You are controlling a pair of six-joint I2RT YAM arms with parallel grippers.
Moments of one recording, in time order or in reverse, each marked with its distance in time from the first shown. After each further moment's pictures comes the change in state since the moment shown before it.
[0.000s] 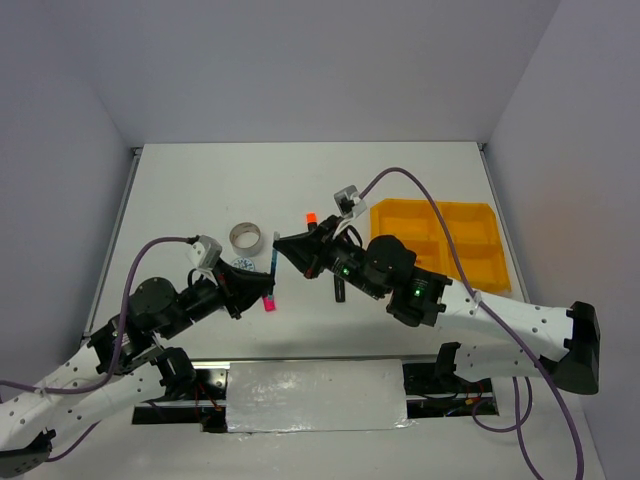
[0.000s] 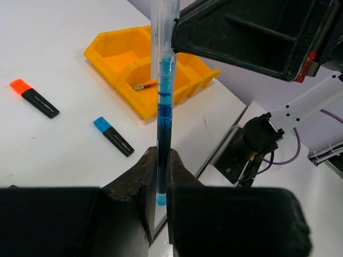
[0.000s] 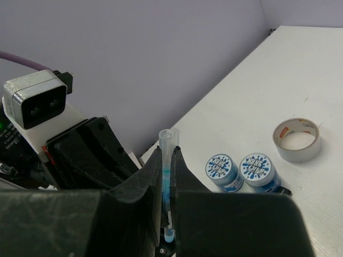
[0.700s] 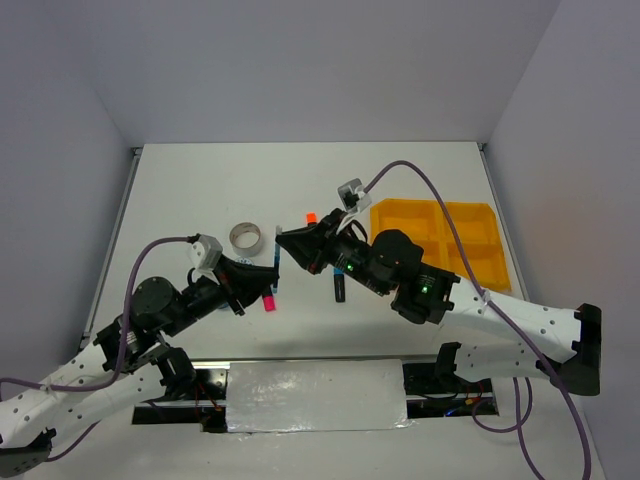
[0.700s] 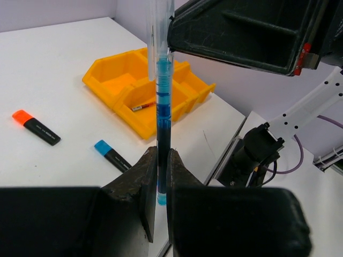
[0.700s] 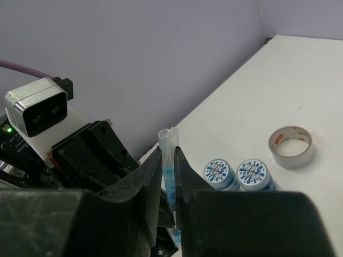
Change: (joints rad) left arm 0.000 0.023 -0.025 0.132 0.023 0.072; right arm -0.005 -0.011 0.061 -0.063 -0.002 -0.028
